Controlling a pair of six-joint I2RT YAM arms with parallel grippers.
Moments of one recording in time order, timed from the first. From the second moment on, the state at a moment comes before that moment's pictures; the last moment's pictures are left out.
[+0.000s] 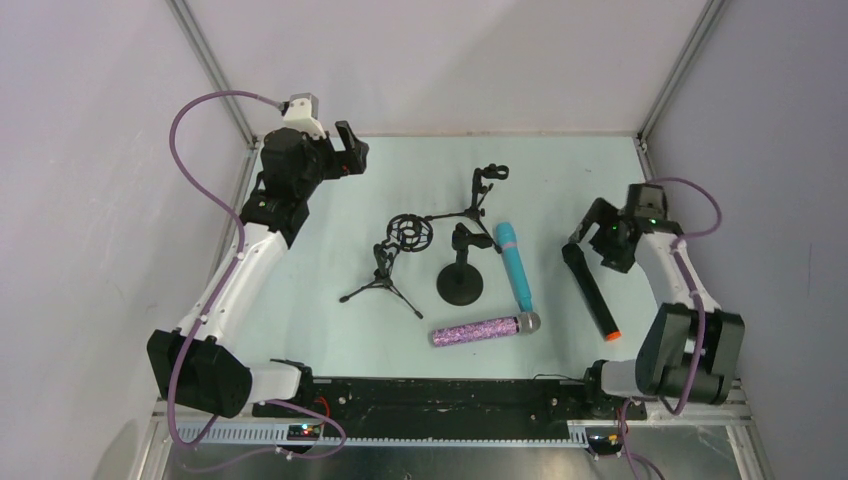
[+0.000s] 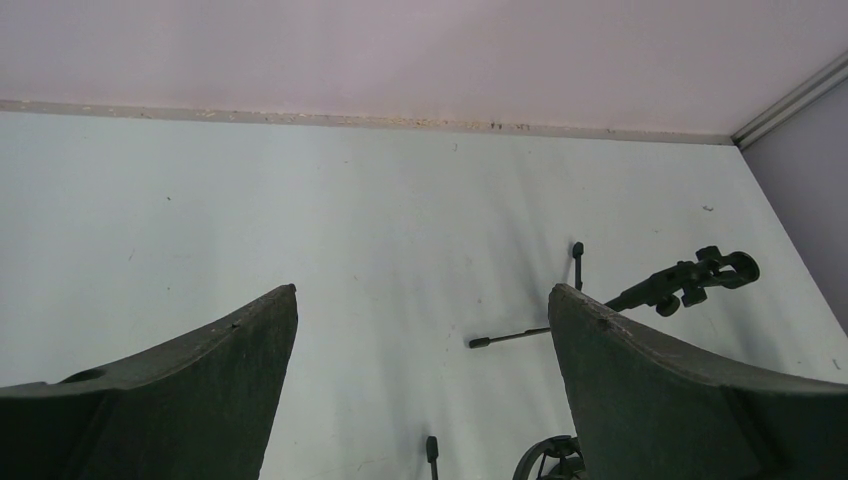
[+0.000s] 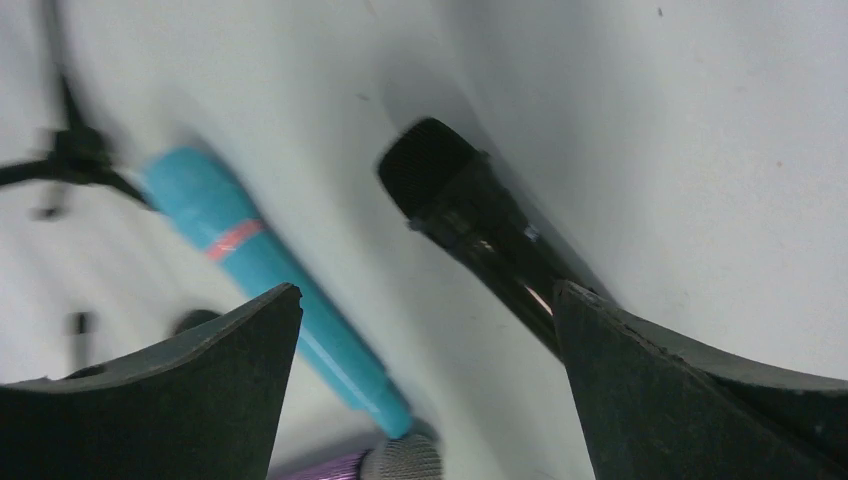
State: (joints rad) left arm -0.23 1.29 1.22 -0.14 0.02 -0.27; right arm -0.23 1.31 0.94 -0.56 -0.20 0.47
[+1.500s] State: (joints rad) left arm -0.23 1.28 1.22 -0.14 0.03 -0.28; right arm 0.09 1.58 1.09 -0.73 0.12 0.36
